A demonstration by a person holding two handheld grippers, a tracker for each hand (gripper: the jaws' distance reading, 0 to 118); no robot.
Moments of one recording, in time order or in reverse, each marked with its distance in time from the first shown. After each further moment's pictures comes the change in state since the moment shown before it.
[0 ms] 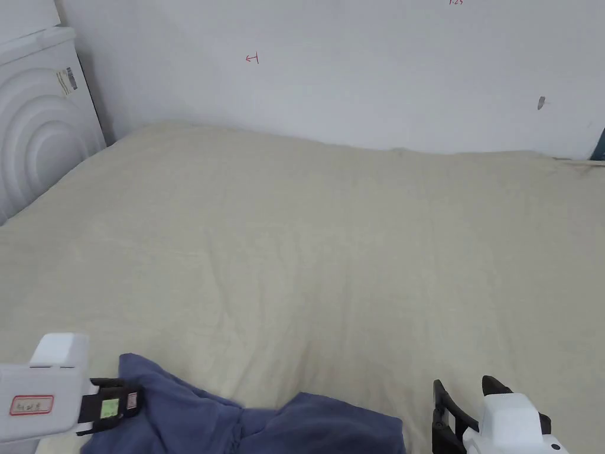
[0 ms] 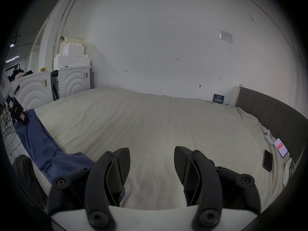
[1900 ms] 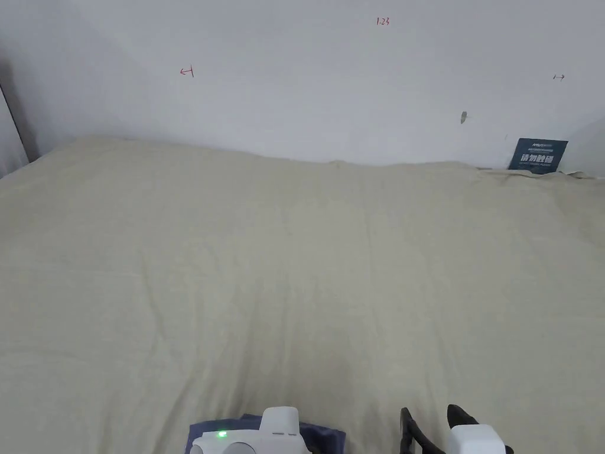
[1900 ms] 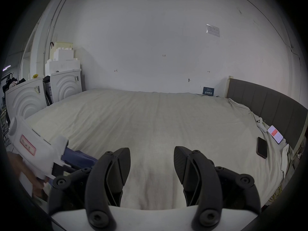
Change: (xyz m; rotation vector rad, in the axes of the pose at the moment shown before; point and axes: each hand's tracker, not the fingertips) left arm 0.205 -0.062 -0.225 -0.177 -0.384 0.010; right arm 0.026 -0.017 0.028 -0.020 -0.065 -0.079
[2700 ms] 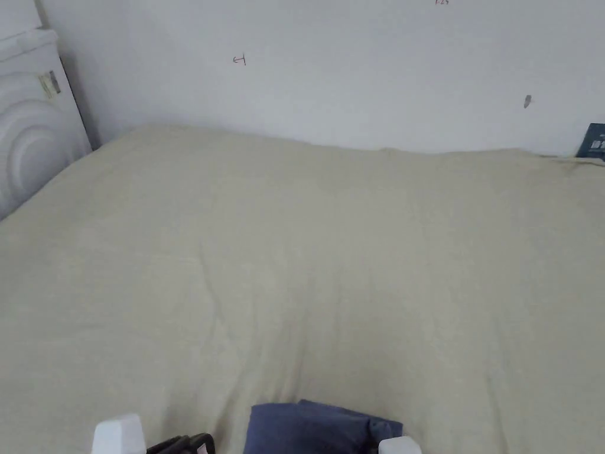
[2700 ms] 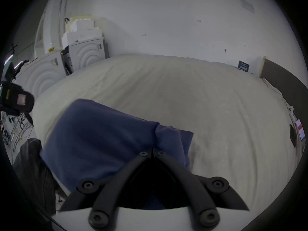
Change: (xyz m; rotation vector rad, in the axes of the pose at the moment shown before) left arm -0.097 -0.059 0.220 0.399 0.137 0.074; right arm -0.108 -0.064 -0.075 -0.296 0.214 0.049
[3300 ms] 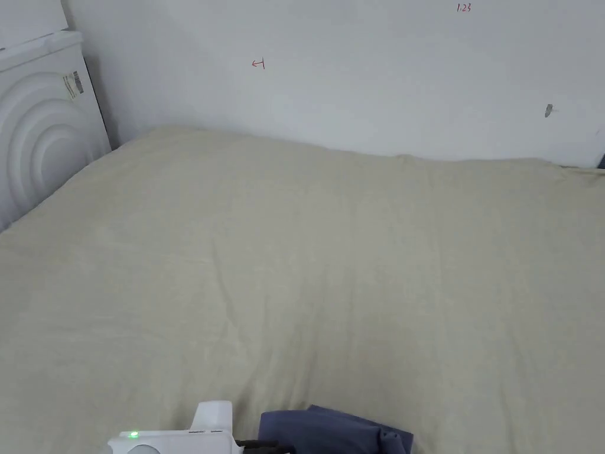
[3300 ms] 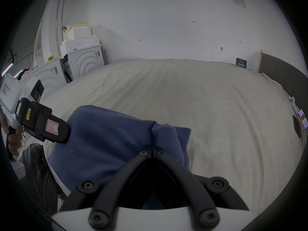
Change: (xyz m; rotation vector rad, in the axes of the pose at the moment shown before) left arm 0.000 0.010 -0.111 -0.307 -0.107 -0.004; right arm 0.009 -0.011 0.007 0.061 0.041 -0.049
